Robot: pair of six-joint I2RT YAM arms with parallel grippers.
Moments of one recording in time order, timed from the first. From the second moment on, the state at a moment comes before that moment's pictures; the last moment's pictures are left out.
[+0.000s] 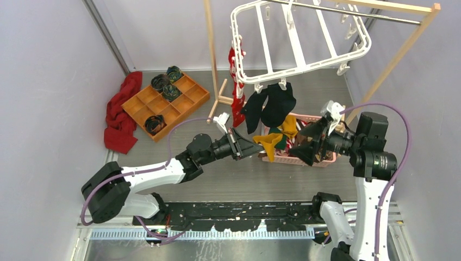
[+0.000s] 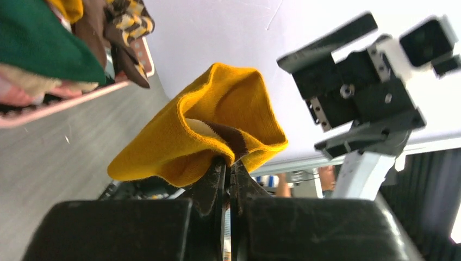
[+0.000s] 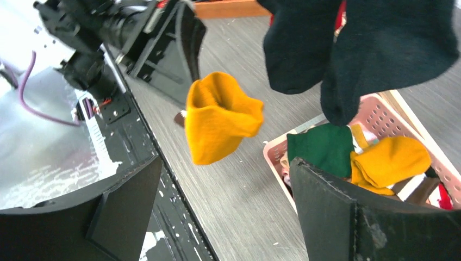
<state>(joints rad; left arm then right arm) -0.97 1.29 0.61 0.77 0.24 -1.24 -0.19 0.76 1.14 -0.98 -1.15 -0.34</state>
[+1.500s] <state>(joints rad) -0.94 1.43 0.63 0.77 0.45 -1.81 0.46 0.84 0.91 -0.82 -0.69 -0.53</state>
